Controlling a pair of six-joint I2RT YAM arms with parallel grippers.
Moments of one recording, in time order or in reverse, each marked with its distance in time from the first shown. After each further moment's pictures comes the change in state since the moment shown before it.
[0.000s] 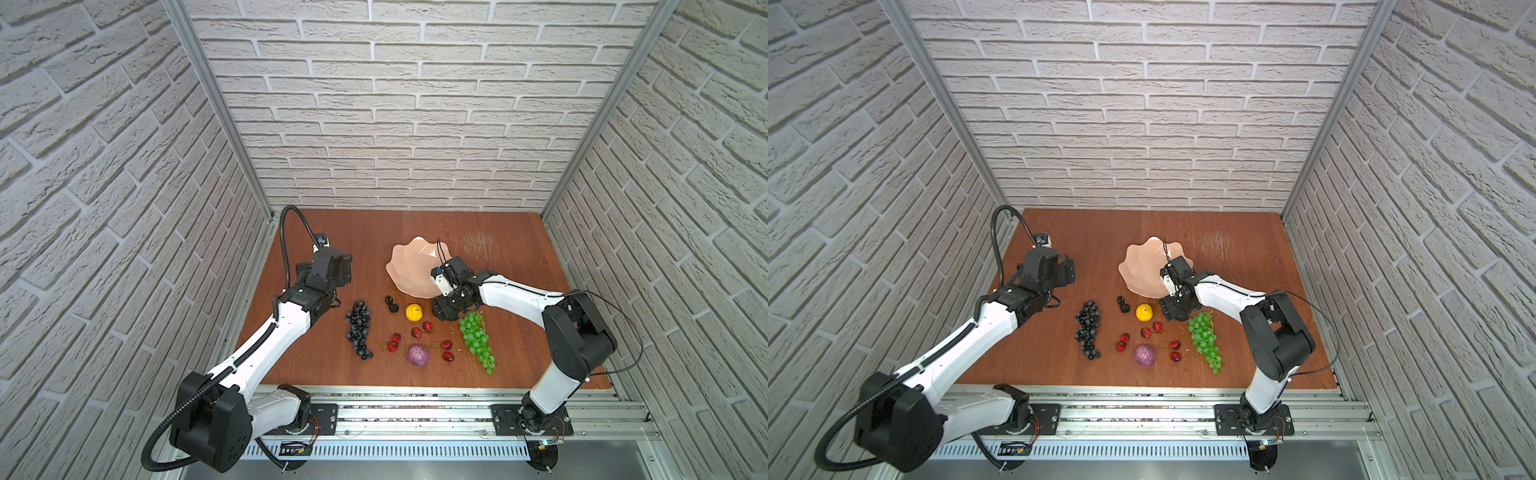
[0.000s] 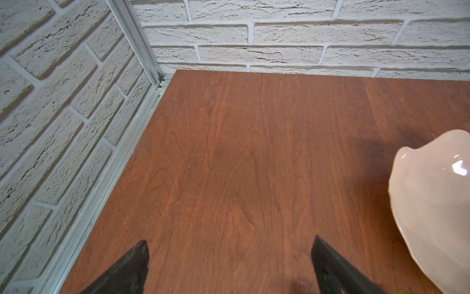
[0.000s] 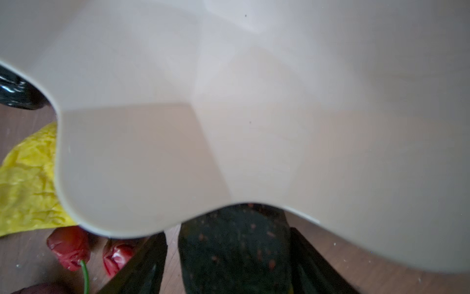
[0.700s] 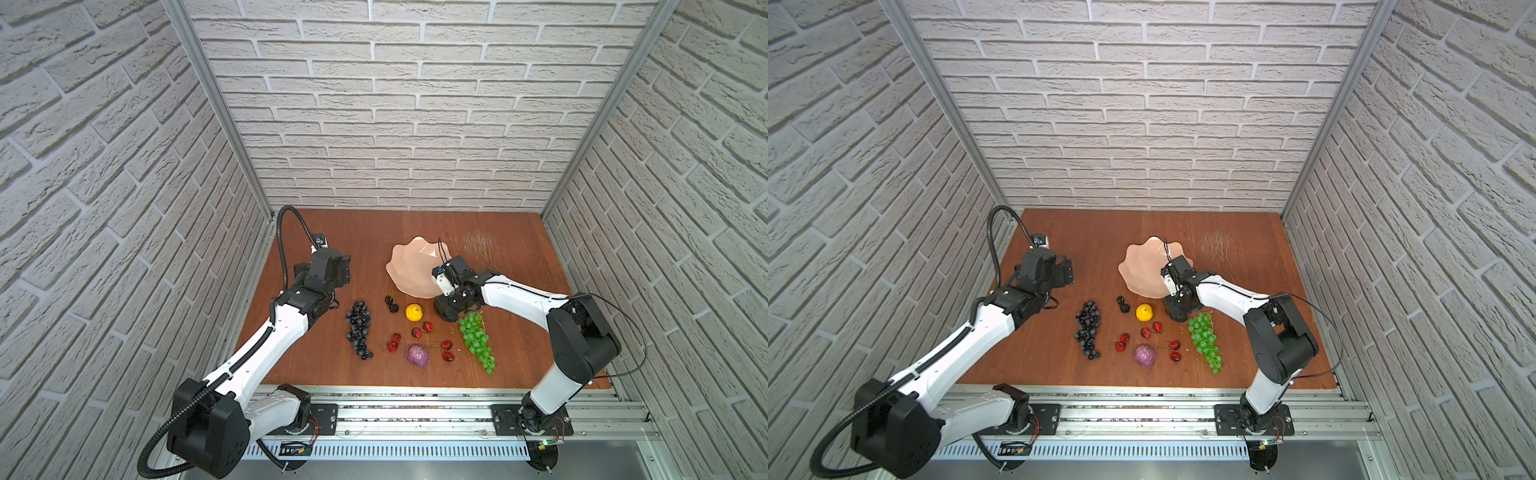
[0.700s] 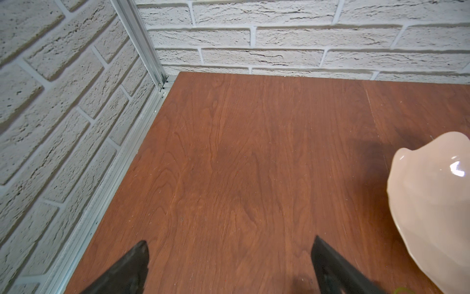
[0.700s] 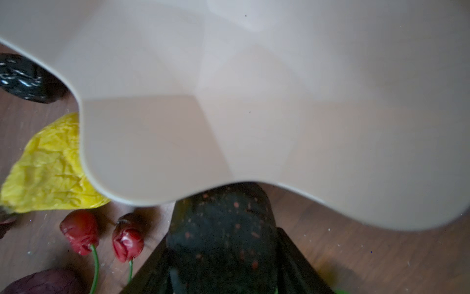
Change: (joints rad) left arm 0.001 -0.036 0.000 -0.028 -0.005 -0.001; right arm 0.001 -0.039 0.001 -0.045 -0.014 0.002
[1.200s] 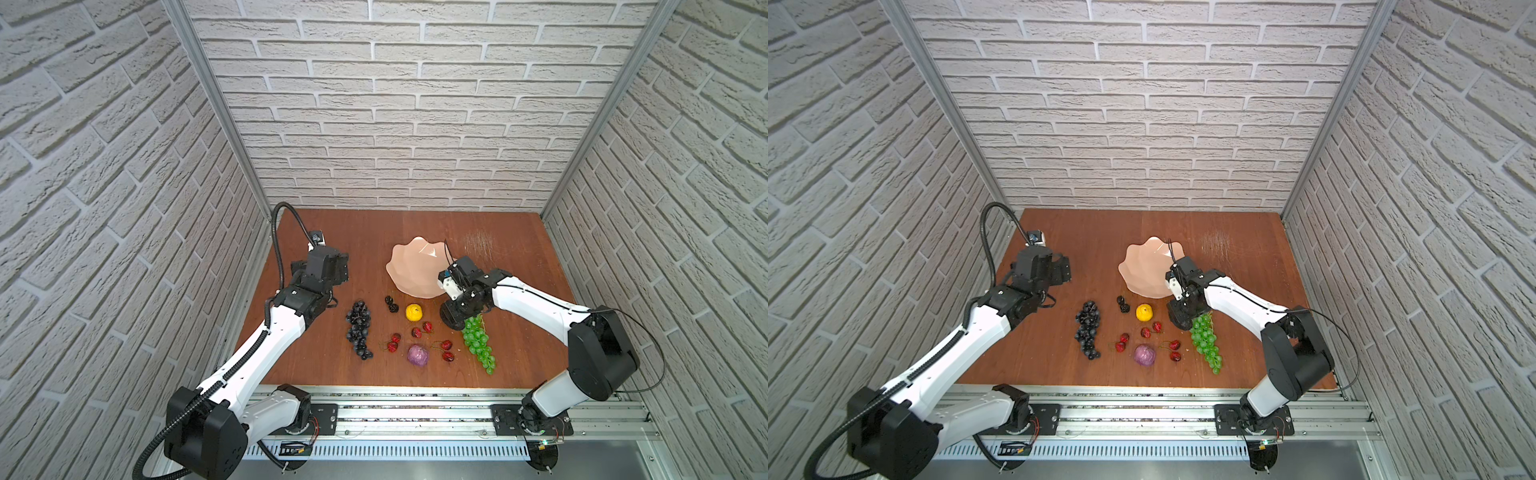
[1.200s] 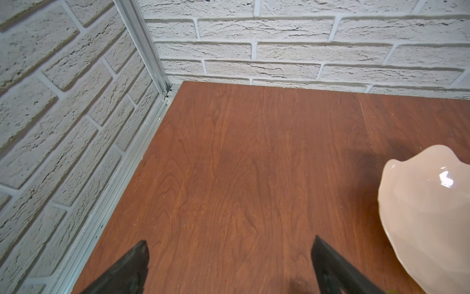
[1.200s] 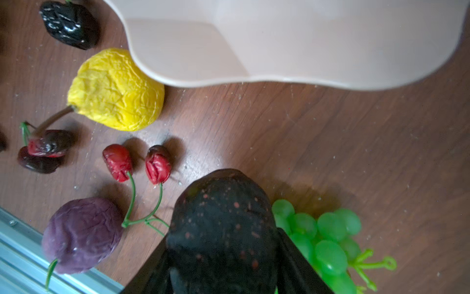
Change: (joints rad) left arm 0.000 -0.019 0.045 -0.035 -0.002 -0.005; right arm 0.000 -0.147 0.000 -0.211 -0.047 0.036
